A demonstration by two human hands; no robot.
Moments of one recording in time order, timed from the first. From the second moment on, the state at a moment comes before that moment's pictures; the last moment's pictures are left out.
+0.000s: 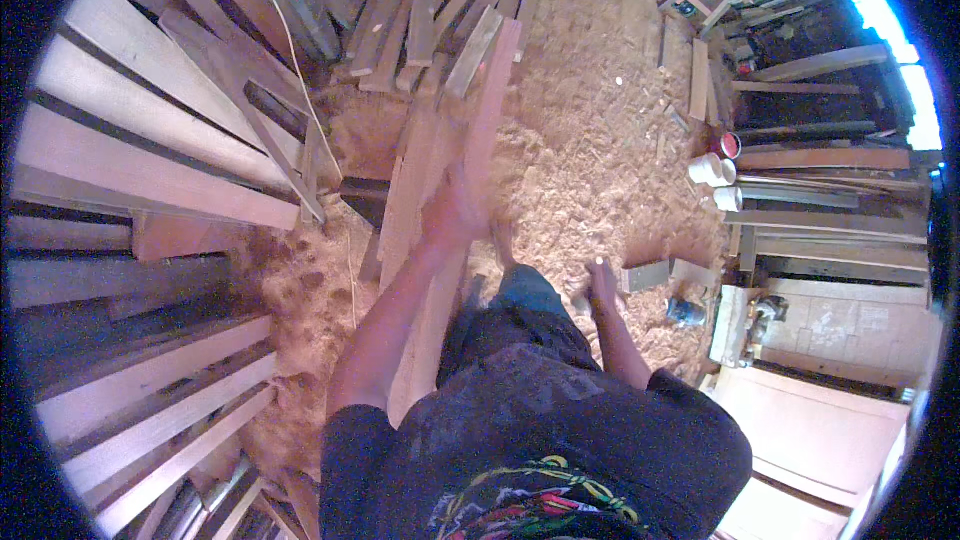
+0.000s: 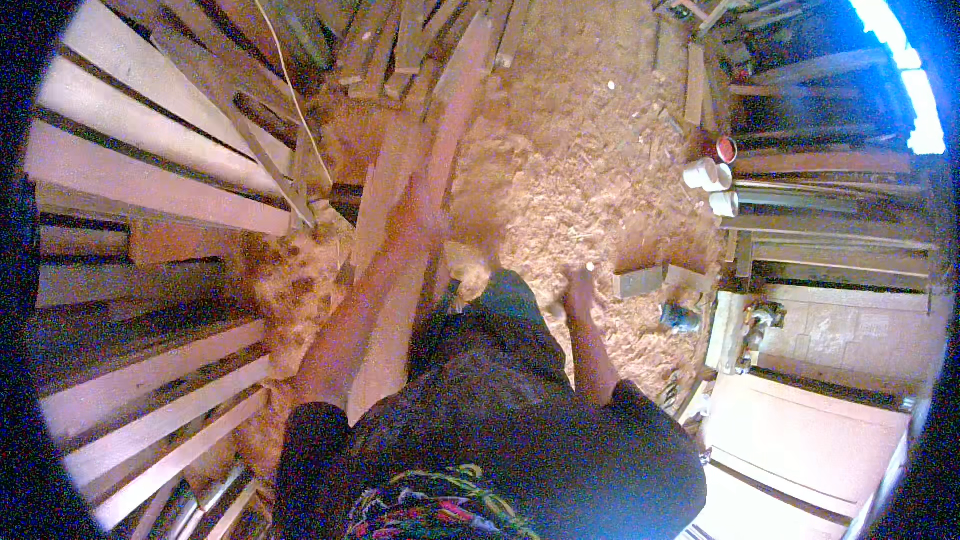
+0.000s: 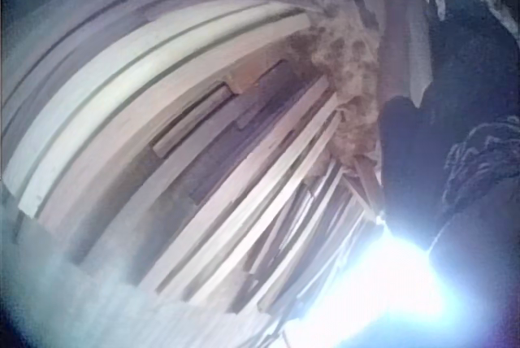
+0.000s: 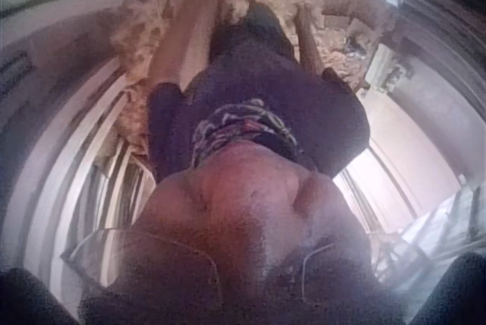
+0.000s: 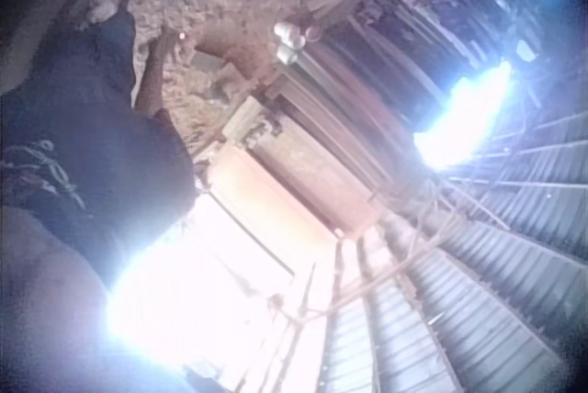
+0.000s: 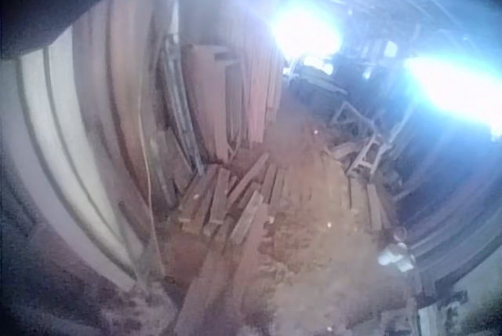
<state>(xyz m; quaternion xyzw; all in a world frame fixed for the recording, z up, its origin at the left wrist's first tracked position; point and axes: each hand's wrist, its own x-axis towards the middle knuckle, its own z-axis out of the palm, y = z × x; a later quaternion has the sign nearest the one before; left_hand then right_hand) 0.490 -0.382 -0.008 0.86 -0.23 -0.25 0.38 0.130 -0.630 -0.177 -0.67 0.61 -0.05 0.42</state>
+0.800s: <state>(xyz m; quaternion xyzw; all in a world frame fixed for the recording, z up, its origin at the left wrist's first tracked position) 0.185 0.003 -0.013 0.84 0.02 -0.21 0.49 -0.058 -0.549 -0.195 -0.60 0.52 -0.08 0.60</state>
